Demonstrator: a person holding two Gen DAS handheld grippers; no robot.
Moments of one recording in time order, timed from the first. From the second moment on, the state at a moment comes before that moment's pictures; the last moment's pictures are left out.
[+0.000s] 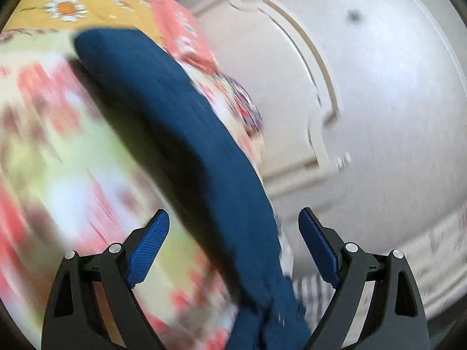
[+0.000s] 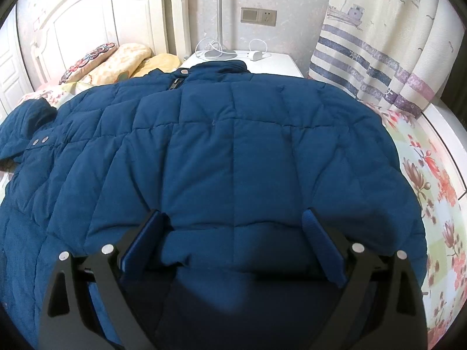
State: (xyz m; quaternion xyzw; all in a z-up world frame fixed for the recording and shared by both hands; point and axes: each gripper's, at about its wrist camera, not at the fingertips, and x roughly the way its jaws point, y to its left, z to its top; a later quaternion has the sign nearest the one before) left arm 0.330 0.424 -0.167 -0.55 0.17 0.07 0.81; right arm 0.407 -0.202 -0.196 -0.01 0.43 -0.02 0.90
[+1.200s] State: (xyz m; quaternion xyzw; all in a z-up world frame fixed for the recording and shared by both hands) left arm 0.420 -0.086 -0.177 0.23 0.36 -0.14 0.89; right arm 0.319 -0.344 -0.160 0.33 0.17 -0.12 0.92
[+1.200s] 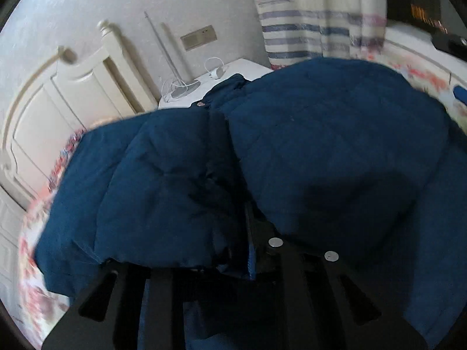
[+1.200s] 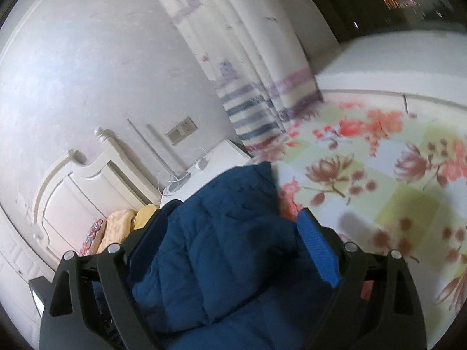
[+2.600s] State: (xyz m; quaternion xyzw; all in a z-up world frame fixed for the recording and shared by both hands) left arm 0.400 0.150 -0.193 -0.12 0.43 0.05 0.89; right arm 0.367 -0.126 -0.136 -0.10 0.28 0.04 0.95
